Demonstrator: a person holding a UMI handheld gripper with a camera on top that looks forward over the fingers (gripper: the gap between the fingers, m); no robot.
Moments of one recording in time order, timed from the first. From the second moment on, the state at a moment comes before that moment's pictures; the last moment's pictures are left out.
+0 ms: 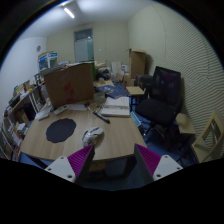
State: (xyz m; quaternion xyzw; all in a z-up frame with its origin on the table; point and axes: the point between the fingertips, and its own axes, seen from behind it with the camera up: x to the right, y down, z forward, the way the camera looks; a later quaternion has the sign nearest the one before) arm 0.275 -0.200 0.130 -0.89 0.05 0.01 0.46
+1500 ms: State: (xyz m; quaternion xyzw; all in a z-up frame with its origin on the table) arm 0.157 -0.002 -0.003 -0.88 0.10 0.02 0.46
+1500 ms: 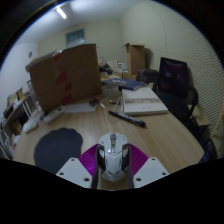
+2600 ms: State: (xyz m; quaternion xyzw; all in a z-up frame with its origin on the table) arm -0.047 0.007 0.018 -0.91 -0.03 0.06 0.41
